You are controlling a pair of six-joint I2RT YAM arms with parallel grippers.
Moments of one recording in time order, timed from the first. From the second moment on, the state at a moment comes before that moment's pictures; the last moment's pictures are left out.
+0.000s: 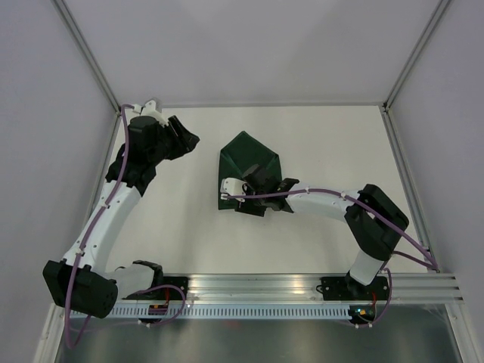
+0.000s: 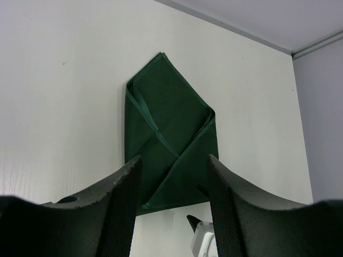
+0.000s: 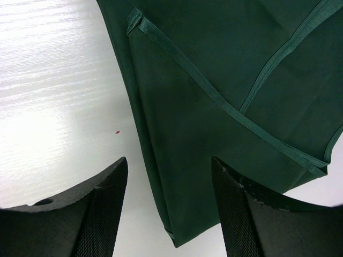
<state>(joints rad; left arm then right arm) -0.24 1.18 1.16 -0.40 0.09 -0.56 0.87 1.72 1.07 -0.25 0.01 -0.61</state>
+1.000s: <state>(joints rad) -0.24 1.24 1.10 -0.35 0.12 -0.56 0.87 1.77 1.02 -0.16 0.05 -0.62</state>
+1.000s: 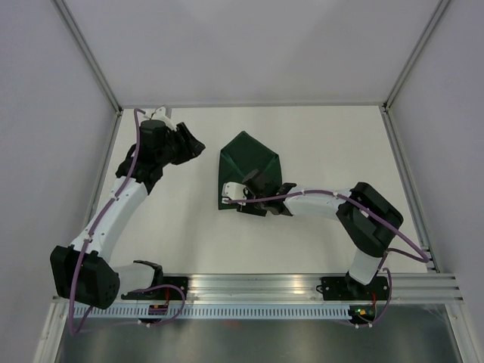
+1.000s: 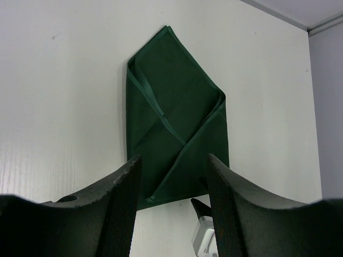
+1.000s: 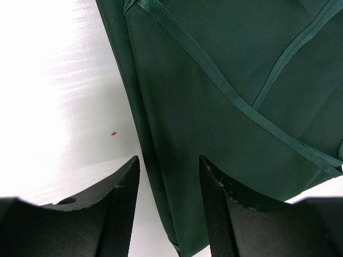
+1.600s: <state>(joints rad) -0.32 1.26 0.99 -0.17 0.16 -0.50 0.87 1.78 1.00 -0.13 0.05 -0.64</state>
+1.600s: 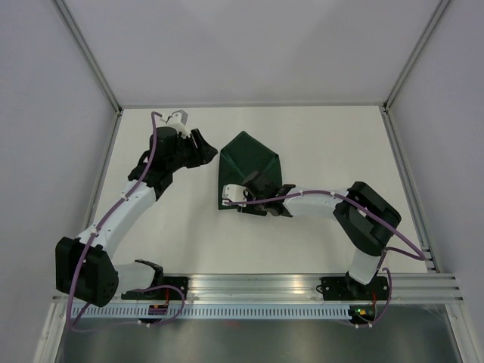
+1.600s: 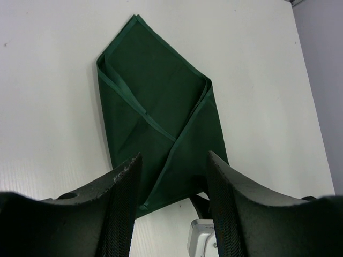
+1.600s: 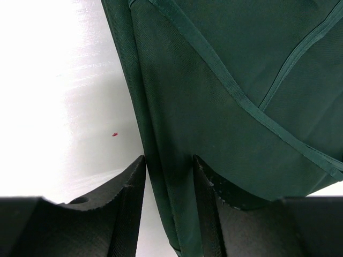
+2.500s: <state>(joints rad) -0.32 1.20 0.85 0.08 0.27 -0.43 0.83 1.79 1.00 -0.09 -0.01 -0.67</state>
